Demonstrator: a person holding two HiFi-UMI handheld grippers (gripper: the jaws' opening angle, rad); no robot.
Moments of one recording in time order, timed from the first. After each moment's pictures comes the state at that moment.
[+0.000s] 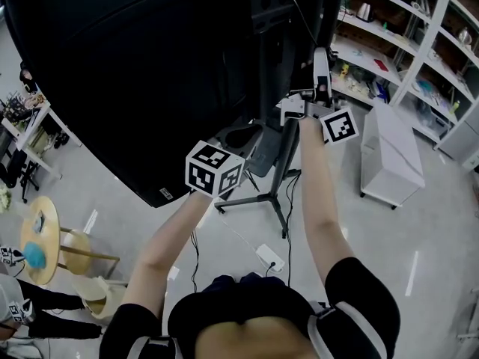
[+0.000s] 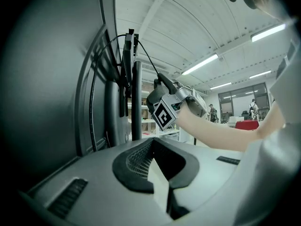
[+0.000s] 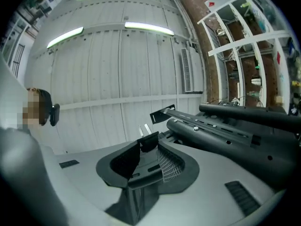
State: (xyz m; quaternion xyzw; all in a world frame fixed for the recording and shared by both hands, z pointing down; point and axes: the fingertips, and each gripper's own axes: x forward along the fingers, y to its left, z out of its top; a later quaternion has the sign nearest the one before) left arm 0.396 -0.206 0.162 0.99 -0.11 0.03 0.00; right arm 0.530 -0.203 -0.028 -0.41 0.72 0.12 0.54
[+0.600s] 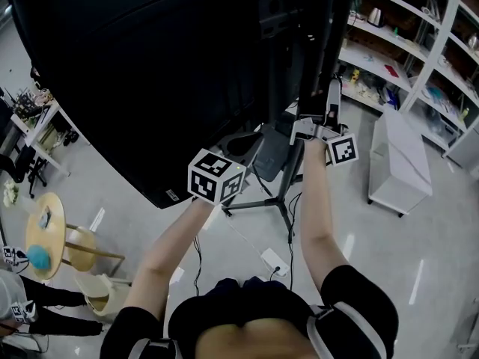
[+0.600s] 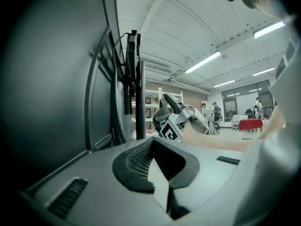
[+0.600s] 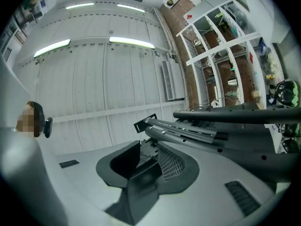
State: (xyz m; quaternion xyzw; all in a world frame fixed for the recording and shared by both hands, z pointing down) left arm 0.384 -0.212 0.171 0.99 -0.14 0.04 0.00; right arm 0.579 -0.205 0.056 -0.43 0.65 0.05 0.62
